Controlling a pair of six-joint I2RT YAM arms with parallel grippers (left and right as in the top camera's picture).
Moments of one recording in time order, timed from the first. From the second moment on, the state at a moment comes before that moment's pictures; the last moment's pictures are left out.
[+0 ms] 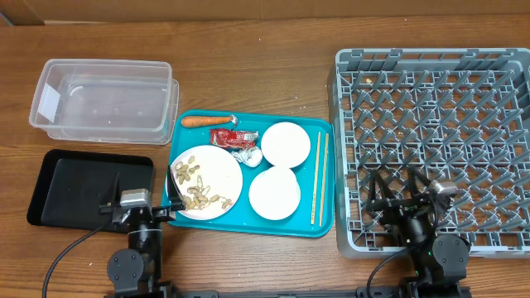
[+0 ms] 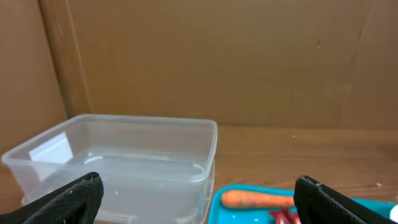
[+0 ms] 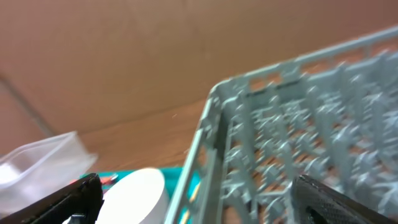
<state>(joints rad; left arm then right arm) 0.12 0.02 0.01 0.09 0.03 0.00 0.04 0.01 0.03 -0.08 -0.22 0.41</state>
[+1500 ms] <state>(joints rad) -0.07 1.40 1.50 -0.99 0.57 -0.25 0.04 1.32 1.47 -1.14 -0.33 0.40</state>
